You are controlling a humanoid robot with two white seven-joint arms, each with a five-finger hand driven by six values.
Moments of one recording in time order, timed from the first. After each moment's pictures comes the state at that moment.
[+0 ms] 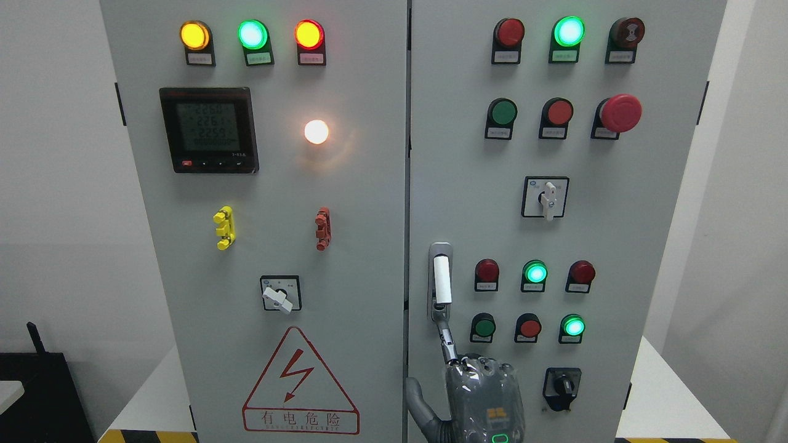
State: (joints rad) left arm 0.06 -0.08 0.00 0.00 0.11 -0.13 -0.07; right arm -0.30 0.14 0.34 -1.65 1.42 0.14 -0.25
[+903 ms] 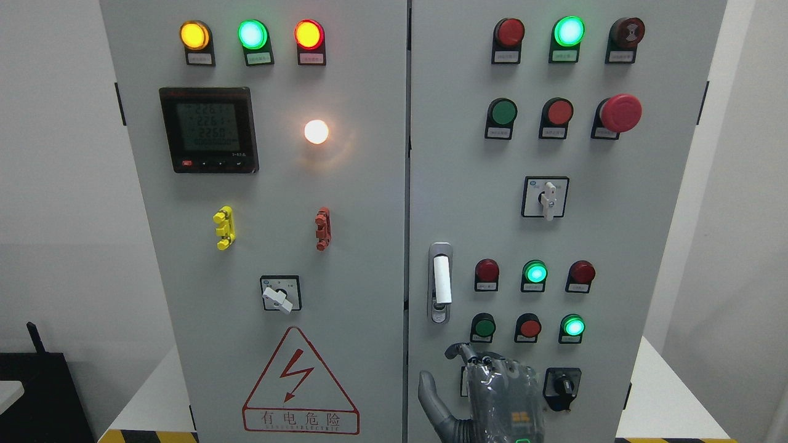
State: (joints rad) left arm 0.06 -0.08 0.00 0.00 0.11 -0.13 -0.07; right arm -0.27 0.15 0.29 -1.71 1.27 0.13 -0.29
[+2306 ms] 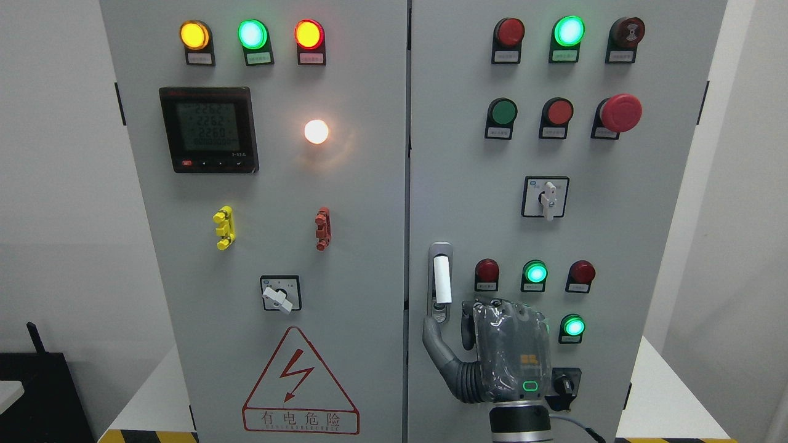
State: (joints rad) left arm 0.06 -0.08 0.00 0.00 0.11 -0.13 -0.07; right arm -0.44 0.15 0.28 -1.71 1.27 0.15 -0.24
